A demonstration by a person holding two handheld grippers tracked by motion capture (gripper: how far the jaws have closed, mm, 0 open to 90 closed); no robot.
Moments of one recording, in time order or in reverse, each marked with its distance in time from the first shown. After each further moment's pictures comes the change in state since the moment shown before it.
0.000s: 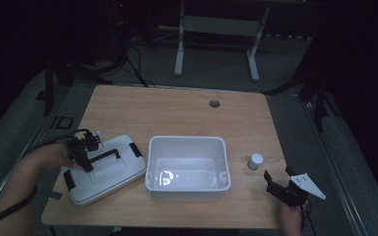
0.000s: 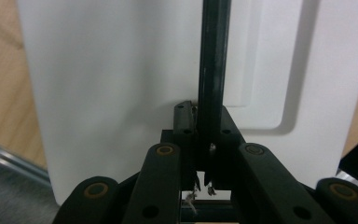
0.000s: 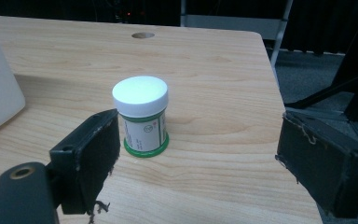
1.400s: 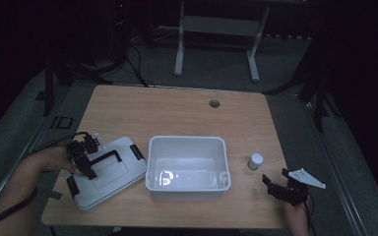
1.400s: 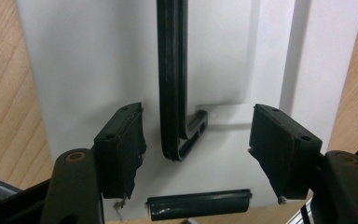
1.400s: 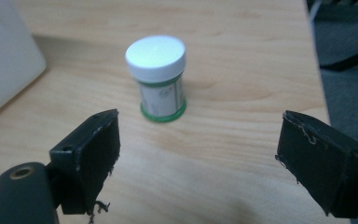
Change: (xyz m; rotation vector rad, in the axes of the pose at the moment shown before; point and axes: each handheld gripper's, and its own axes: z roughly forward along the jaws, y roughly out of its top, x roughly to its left) left arm 0.004 -0.007 0.009 -0.038 -0.036 0.006; right arm -0.008 0.011 0.004 0.219 0.117 -0.005
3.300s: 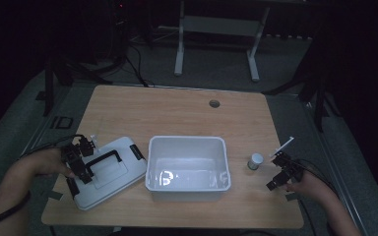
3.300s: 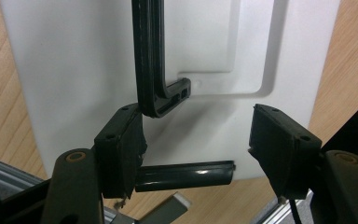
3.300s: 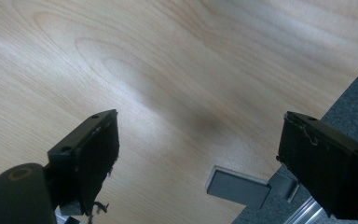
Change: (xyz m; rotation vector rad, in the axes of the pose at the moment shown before) left arm -0.007 -0.012 -0.004 0.022 -0.031 -0.020; right arm 0.003 0.095 0.031 0.964 0.108 -0.229
